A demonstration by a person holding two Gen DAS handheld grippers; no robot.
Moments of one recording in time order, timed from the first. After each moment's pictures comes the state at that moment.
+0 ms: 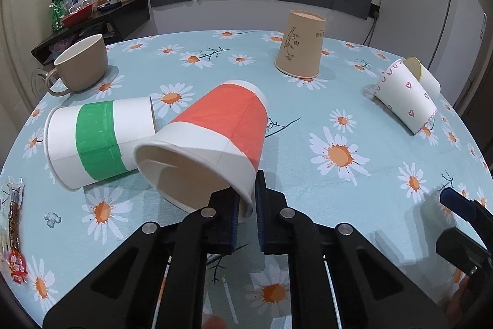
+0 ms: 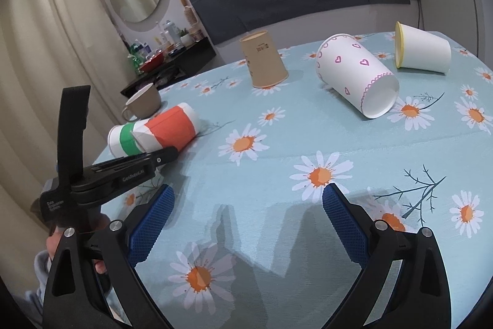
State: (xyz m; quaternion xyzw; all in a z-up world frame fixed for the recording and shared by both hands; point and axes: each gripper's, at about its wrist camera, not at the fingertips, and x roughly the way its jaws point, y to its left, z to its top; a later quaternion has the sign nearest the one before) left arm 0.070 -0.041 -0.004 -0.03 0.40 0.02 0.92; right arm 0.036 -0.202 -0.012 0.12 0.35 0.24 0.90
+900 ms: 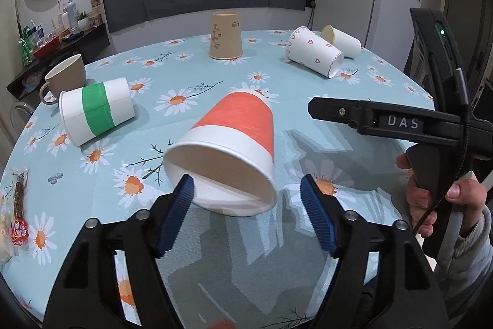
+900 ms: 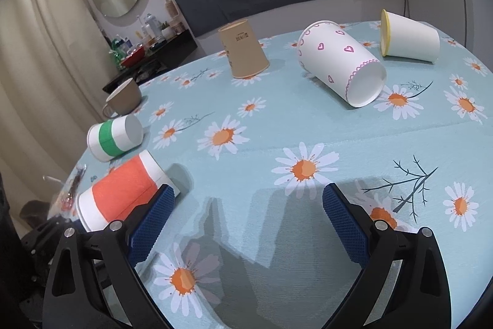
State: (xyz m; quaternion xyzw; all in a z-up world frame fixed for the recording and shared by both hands) left arm -0.038 -0.074 0.006 0.03 0.36 -0.09 0.93; right arm 0.045 -0.196 -0.020 0.10 0.38 0.20 0.90
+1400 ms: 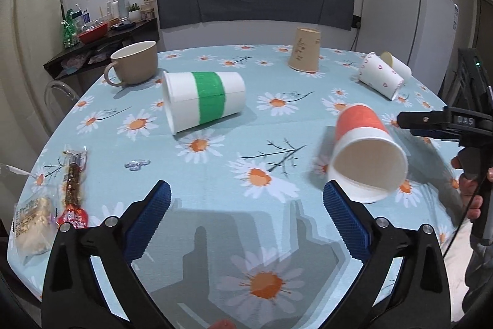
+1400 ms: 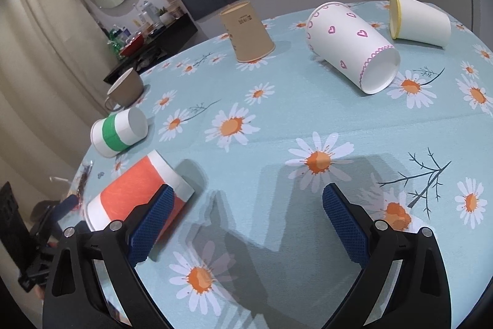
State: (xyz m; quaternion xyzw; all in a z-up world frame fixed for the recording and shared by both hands) left arm -0.047 0.030 0.008 0.00 0.34 0.00 0.94; right arm 0.056 -0.187 -0.011 0.12 0.43 0.21 0.87
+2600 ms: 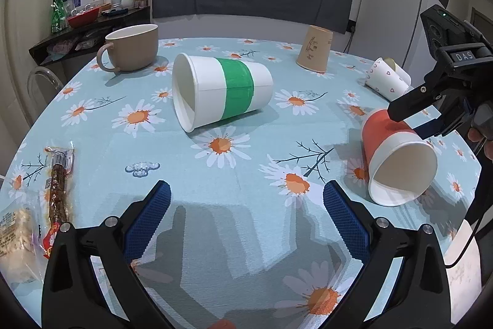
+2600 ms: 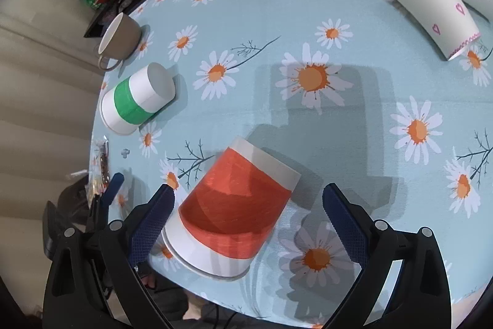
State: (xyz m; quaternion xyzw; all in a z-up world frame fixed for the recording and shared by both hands) left arm -0.027 0.071 -0.009 -0.04 0.35 -0.05 0.94; right arm 0.100 -0.098 -0.001 0.13 0.64 0.19 0.73
